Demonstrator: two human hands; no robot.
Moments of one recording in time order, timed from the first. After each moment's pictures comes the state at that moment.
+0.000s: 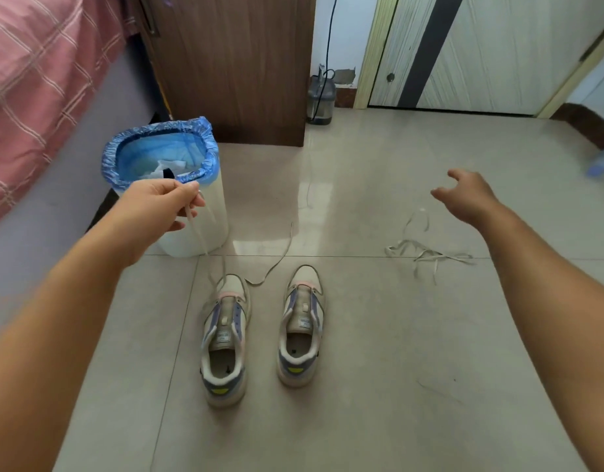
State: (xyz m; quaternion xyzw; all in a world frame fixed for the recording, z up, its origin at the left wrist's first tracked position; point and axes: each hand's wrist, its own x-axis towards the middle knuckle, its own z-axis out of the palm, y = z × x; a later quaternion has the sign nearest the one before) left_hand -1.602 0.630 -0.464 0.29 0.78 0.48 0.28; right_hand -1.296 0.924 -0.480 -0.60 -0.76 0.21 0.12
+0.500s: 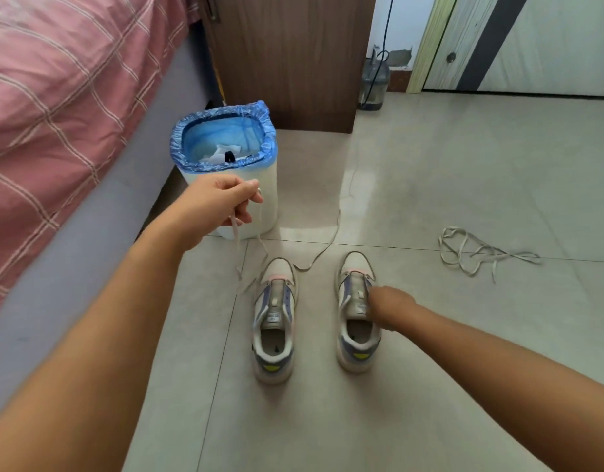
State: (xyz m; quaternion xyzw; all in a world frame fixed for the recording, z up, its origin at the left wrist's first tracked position) left_hand -1.615 0.607 -0.473 0.32 0.78 0.44 0.31; right_hand -1.388 0.745 -0.613 -0.39 -0.85 0.11 -0.34
